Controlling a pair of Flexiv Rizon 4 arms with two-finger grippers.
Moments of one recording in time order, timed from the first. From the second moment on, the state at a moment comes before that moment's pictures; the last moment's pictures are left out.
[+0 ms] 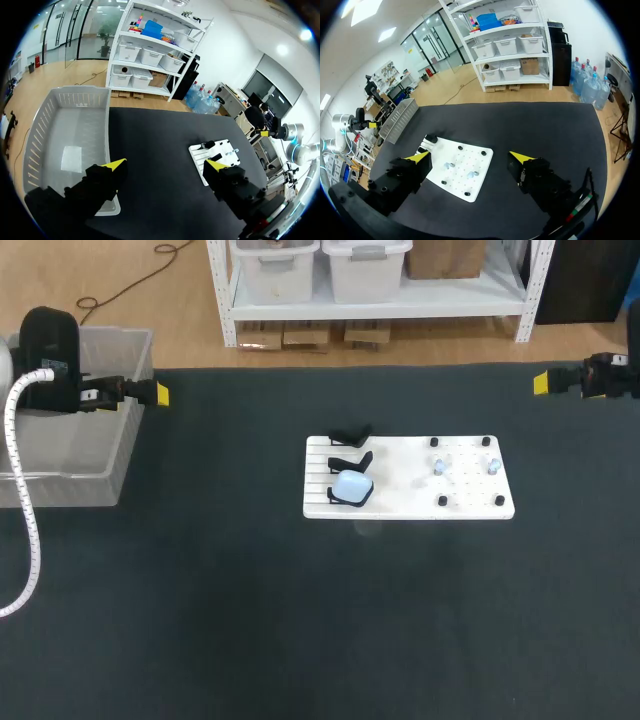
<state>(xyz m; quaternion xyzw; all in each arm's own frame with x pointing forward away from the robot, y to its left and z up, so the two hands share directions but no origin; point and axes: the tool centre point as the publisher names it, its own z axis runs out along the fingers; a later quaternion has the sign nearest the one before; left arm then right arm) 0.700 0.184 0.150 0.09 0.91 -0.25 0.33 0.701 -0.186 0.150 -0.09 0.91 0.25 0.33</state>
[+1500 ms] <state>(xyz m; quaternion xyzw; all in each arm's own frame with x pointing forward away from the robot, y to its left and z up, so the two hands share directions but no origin) 0.666 0.113 0.168 0.60 0.65 -0.31 0.36 0.701 -0.186 0.150 -0.09 0.91 0.25 0.33</state>
